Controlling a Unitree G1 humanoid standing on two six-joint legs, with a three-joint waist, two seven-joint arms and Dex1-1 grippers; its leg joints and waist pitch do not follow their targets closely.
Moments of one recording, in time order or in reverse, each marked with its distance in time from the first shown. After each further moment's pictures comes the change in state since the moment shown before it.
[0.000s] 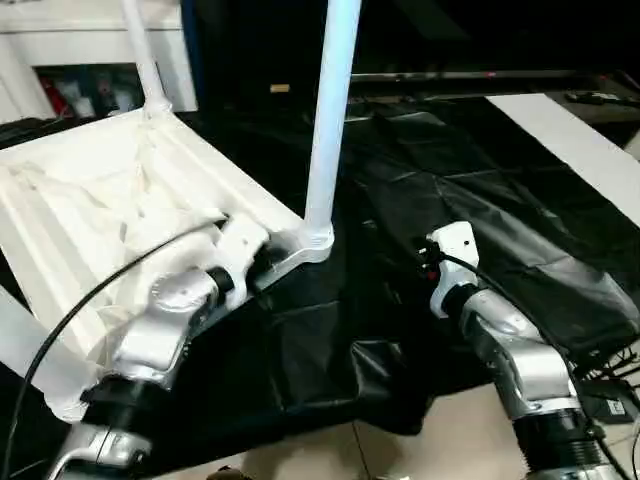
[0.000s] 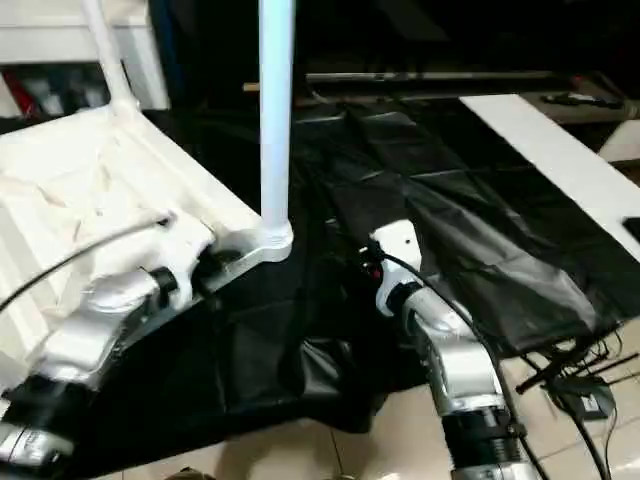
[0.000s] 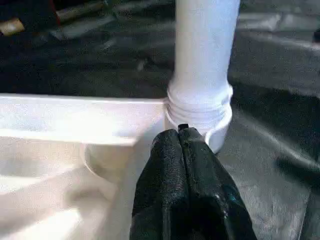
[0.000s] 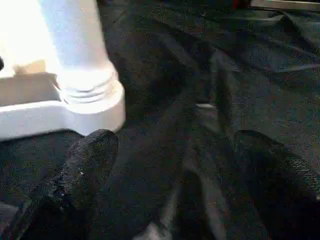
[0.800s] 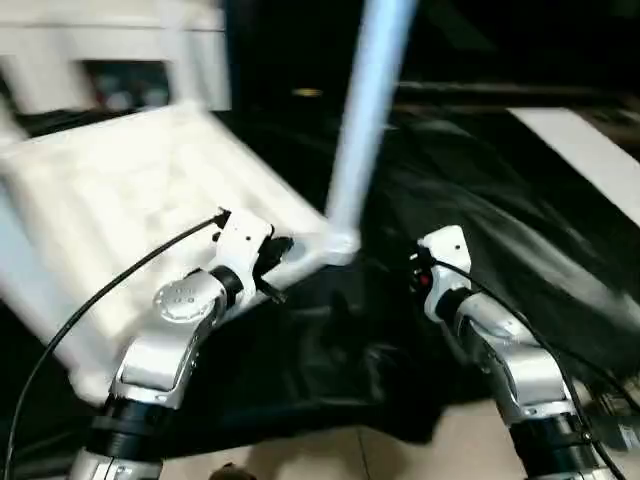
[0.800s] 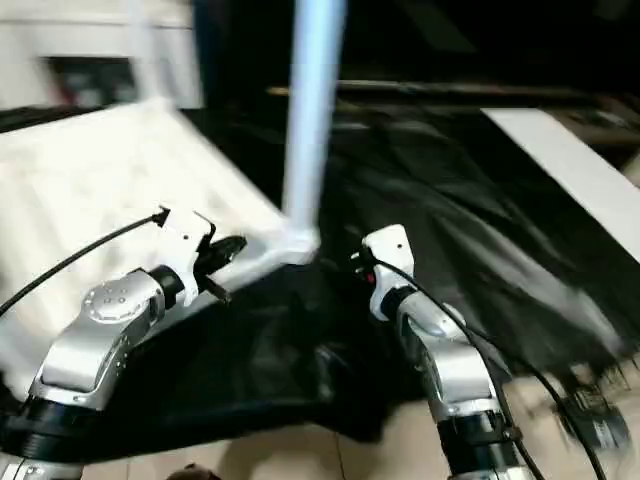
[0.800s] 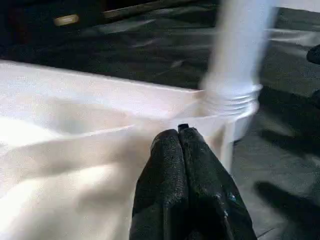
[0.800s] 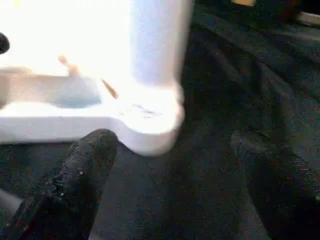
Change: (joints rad) left arm 0.057 -0.050 -0.013 -0.119 0.002 0.096 0.087; right arm 0.014 -0.032 0.044 -0.008 -0.025 -0.007 0.021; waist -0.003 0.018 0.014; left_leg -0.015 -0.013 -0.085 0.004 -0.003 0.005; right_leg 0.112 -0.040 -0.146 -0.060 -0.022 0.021
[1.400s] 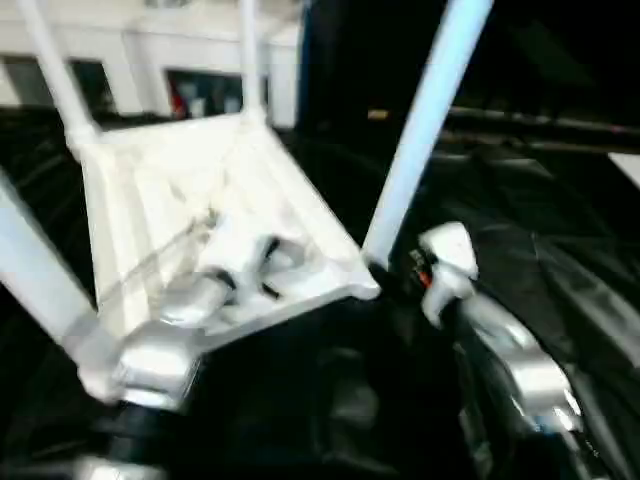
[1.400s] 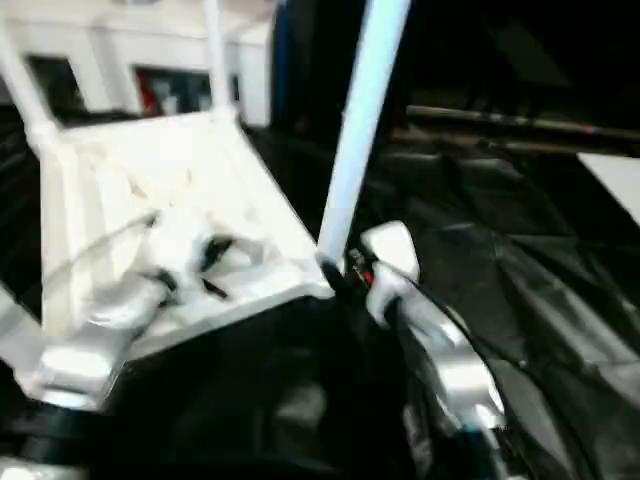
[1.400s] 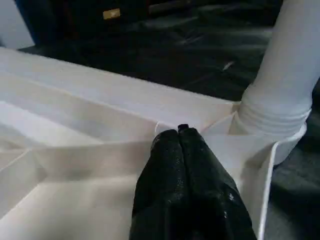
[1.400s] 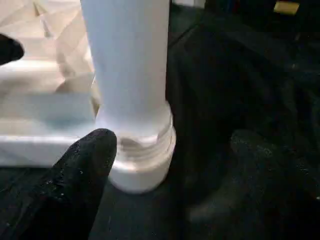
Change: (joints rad) left arm 0.013 -0.020 -0.038 -0.015 0.016 0.015 0.034; right arm 0.091 -0.005 -0.024 -0.104 0.038 0.050 0.005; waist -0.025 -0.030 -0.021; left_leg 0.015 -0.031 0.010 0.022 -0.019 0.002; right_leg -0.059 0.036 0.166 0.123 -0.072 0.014
